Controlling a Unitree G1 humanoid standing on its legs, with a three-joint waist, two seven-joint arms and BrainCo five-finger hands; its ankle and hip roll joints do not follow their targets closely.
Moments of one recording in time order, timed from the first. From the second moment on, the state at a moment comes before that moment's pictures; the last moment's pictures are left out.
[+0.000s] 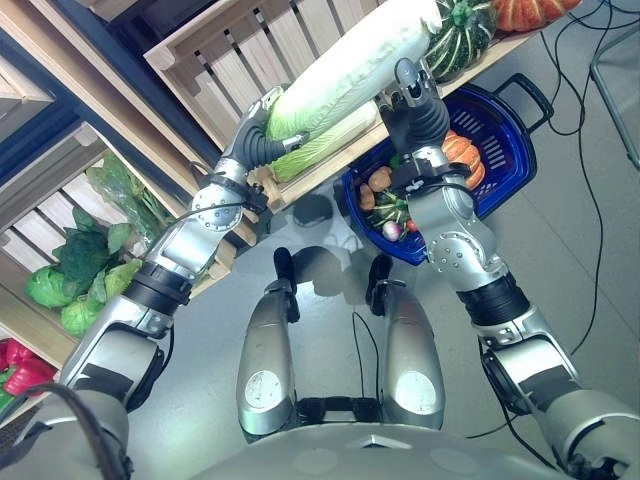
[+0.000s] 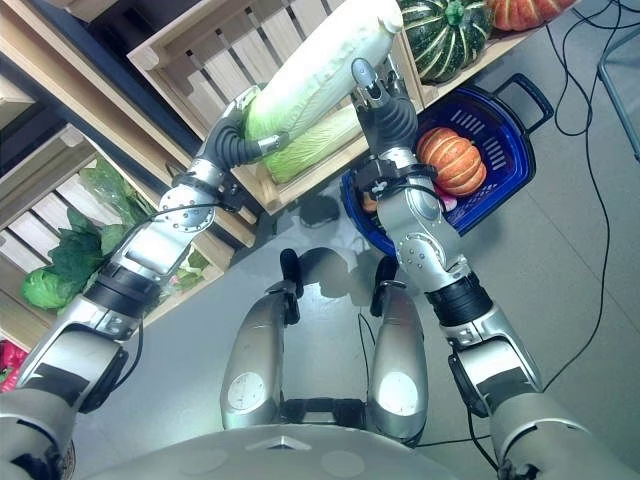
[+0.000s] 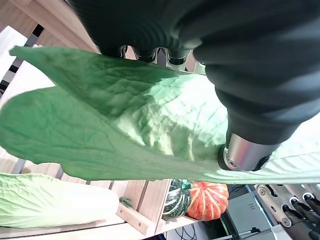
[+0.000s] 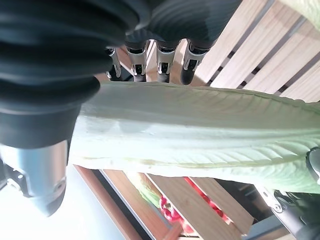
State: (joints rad) left arm -0.64 0.57 -0.43 0.20 -0.02 -0.07 0.19; right arm -0.63 -0.35 0.35 -0.04 0.95 -0.08 -0.26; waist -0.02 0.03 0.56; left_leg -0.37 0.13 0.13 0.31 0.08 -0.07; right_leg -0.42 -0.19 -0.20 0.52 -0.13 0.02
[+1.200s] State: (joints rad) left arm -0.83 0.71 -0.65 0.13 0.58 0.20 0.01; right arm -0.68 -0.34 0.43 0.20 0.96 -0.06 -0.54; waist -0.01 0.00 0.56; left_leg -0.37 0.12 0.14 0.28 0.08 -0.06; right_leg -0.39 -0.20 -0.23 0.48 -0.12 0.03
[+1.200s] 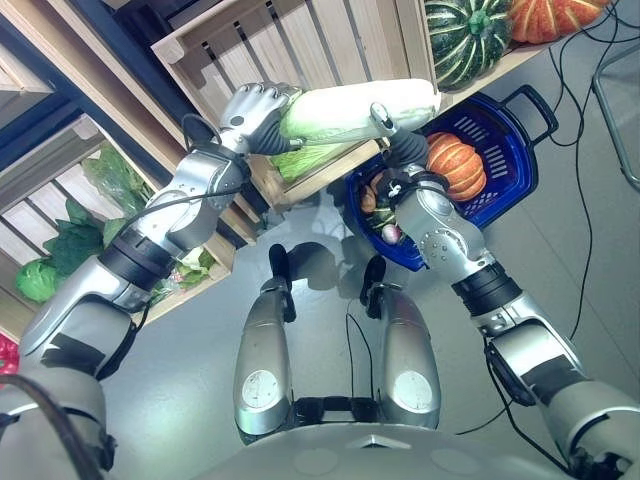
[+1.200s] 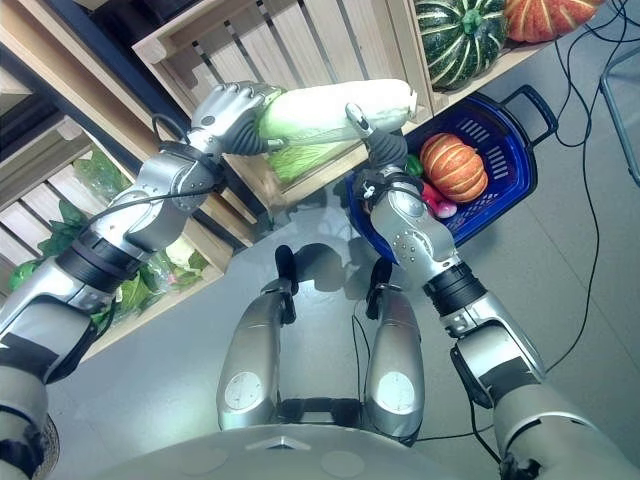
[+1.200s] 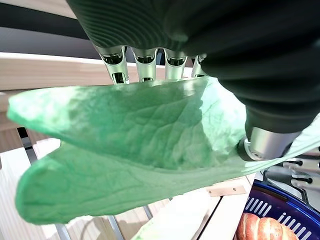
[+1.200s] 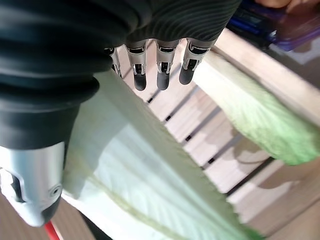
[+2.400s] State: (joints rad) left arm -0.55 0.65 -0.65 0.20 0.32 0.28 0.22; right arm -0.63 -0.52 0.15 -0.09 0.53 -0.30 -0.54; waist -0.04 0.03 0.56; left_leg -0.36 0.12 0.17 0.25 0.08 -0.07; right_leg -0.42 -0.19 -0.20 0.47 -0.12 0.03
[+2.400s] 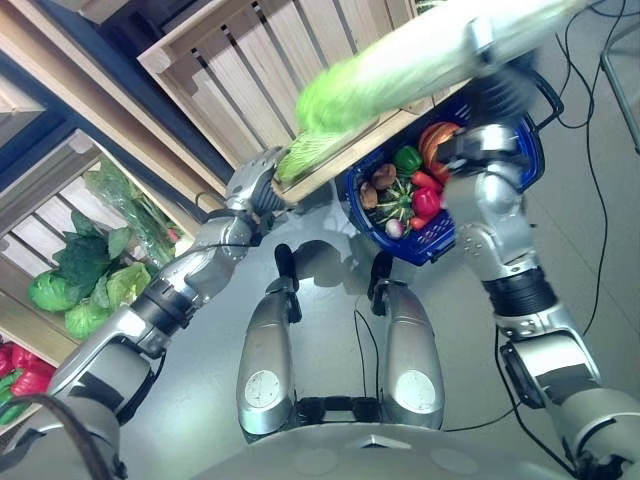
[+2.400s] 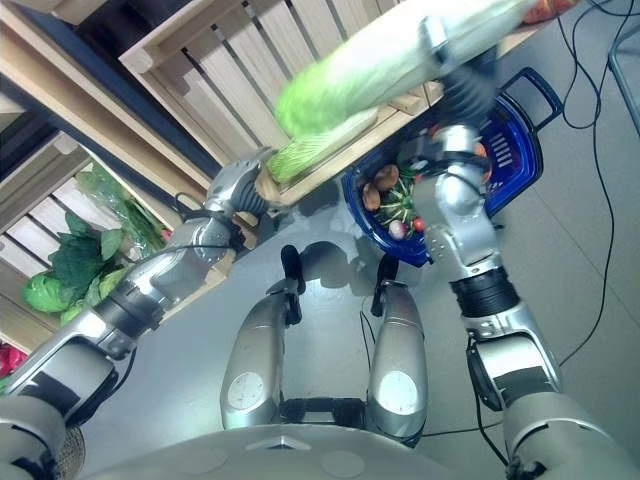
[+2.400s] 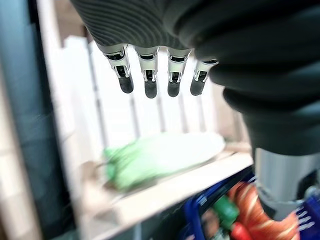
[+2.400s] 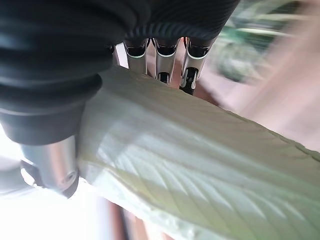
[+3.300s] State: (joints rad) left arm -0.85 0.69 -0.46 0.21 0.15 0.31 0.40; right arm -0.57 -0.69 0.12 0.11 0.16 -0.04 -0.68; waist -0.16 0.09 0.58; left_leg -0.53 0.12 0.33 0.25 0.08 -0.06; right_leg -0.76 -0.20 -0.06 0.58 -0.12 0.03
